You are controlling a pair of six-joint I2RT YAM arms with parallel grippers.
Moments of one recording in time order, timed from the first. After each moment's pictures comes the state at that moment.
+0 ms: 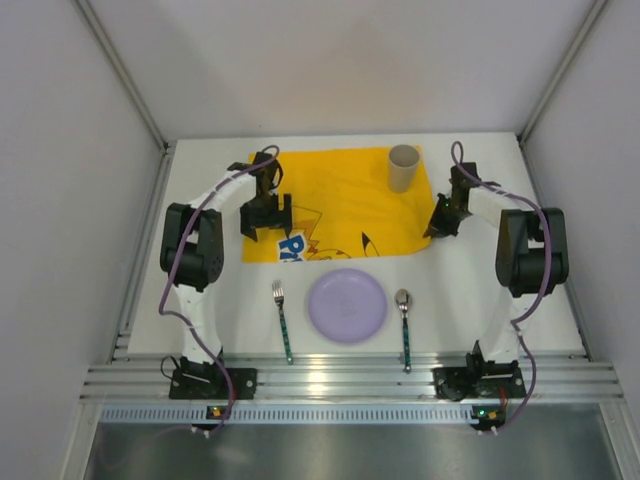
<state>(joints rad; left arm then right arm) -0.24 2.07 1.61 -0.91 0.01 -0.34 0.05 1.93 1.28 -0.54 -0.21 0.48</state>
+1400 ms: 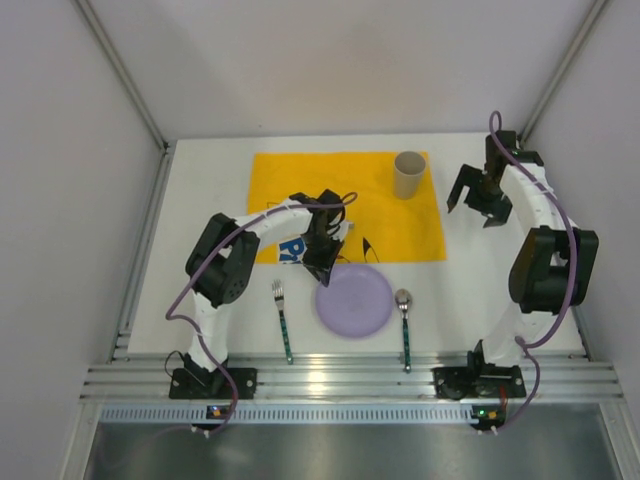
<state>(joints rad) -0.64 2.05 1.47 -0.90 0.29 -0.16 -0.06 1.77 1.52 -0.96 0.01 0.37</state>
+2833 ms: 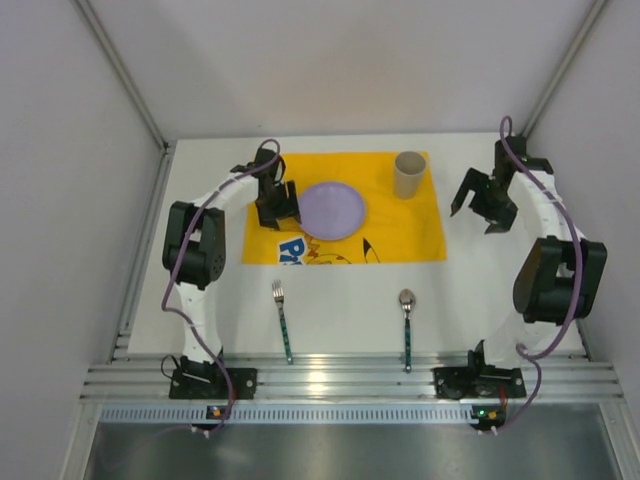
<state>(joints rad) -0.26 2.12 1.63 -0.66 0.16 -0.46 -0.10 1.72 1.47 -0.96 -0.06 0.39</state>
